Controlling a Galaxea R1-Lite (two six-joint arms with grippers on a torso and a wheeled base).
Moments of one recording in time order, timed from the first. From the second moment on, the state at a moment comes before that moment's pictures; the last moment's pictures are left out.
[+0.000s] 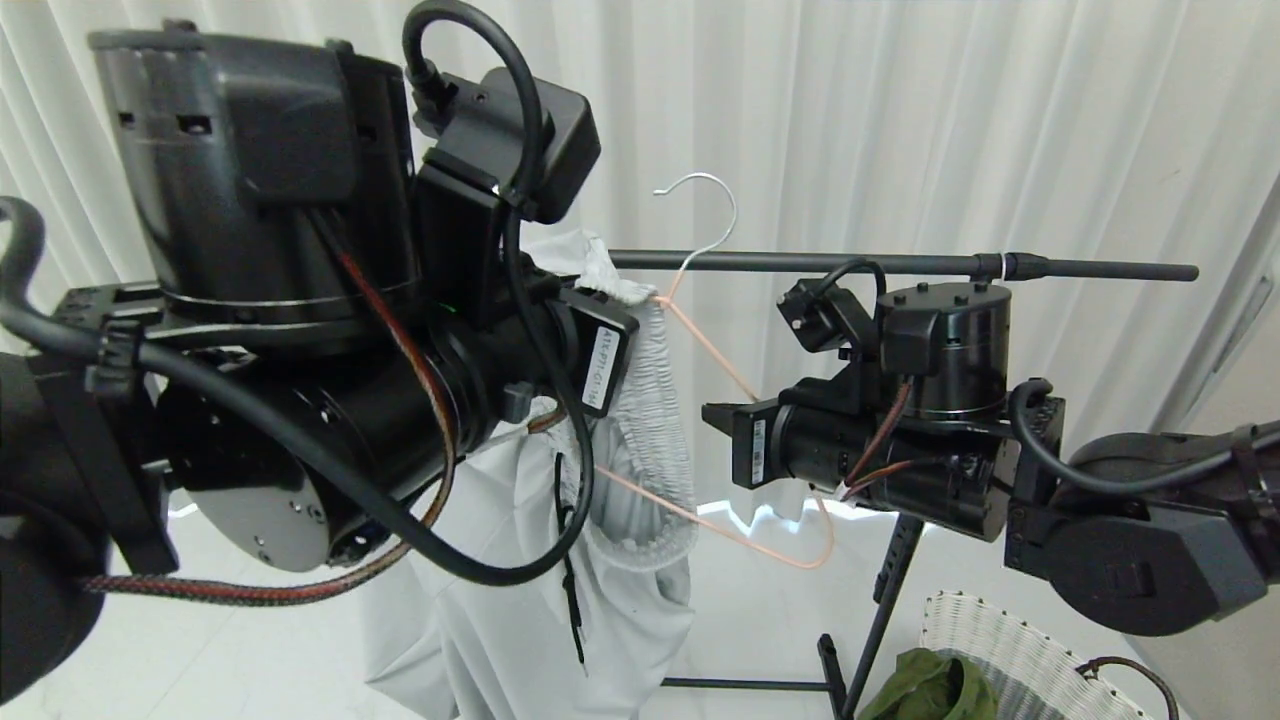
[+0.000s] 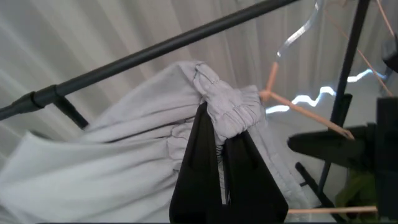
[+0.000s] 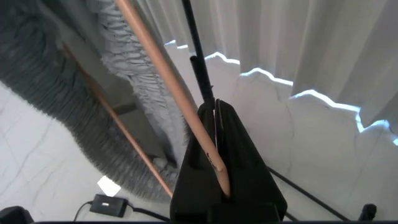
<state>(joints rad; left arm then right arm) -0.85 1.55 -1.10 -0.30 0.49 0.26 0.84 1.82 -1.05 -0.55 0.02 0.29</state>
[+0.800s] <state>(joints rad) -0.84 1.53 -0.99 -0.36 0.47 0.26 0.80 1.74 -1.06 -0.48 0.02 0.29</state>
